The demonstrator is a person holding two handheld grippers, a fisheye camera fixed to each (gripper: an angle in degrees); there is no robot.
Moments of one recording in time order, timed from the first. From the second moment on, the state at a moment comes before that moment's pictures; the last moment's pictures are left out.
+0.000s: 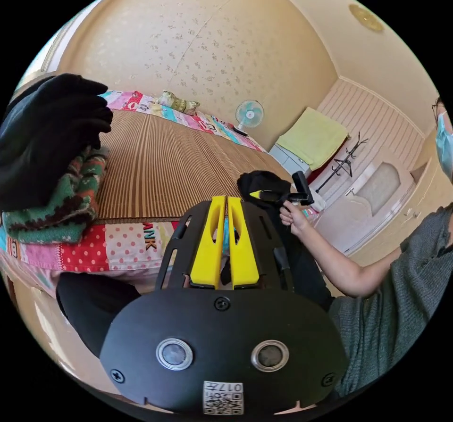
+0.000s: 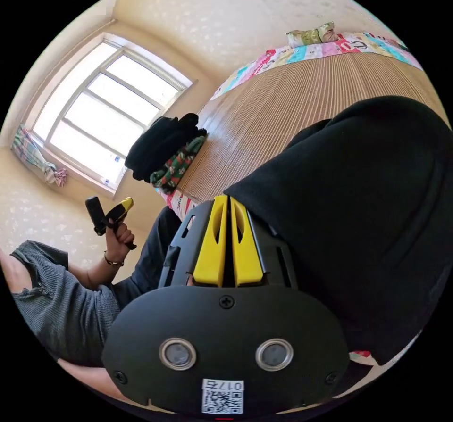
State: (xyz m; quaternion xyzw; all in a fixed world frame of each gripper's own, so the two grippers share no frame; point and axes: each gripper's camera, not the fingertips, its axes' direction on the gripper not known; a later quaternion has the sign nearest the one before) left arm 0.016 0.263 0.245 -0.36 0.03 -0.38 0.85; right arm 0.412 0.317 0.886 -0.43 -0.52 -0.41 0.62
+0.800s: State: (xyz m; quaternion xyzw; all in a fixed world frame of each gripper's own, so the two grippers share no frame) left arm 0.178 0.208 0.613 -0.62 0.18 0.00 0.77; right arm 0.619 0.272 0.926 -0.47 -0.50 -0.20 0.70
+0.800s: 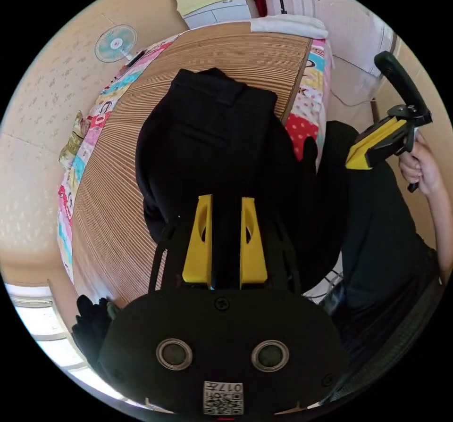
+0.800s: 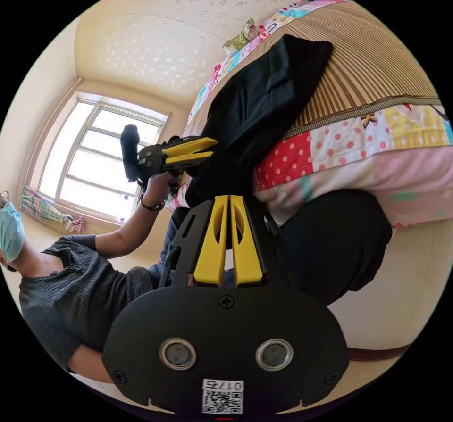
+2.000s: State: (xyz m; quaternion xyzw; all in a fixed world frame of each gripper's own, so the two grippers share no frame) left arm -0.293 0.132 0.246 0.27 0.31 -0.58 0.70; right arm 0.499 0.150 0.745 -0.05 -0.51 -0.18 0.84
